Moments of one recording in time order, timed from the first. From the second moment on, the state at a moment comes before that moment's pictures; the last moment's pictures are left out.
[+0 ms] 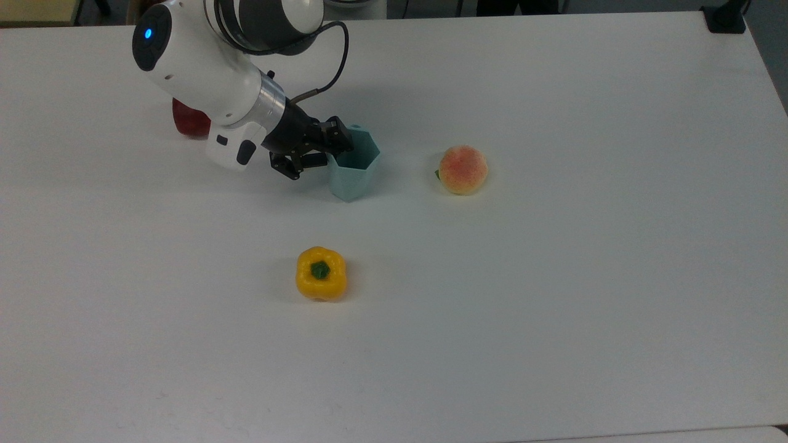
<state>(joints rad) -0.09 0.42 -0.03 -1.69 0.53 1.89 -0.62</state>
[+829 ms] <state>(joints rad) -0.09 0.43 -0.03 -1.68 0.53 1.85 -0.62</state>
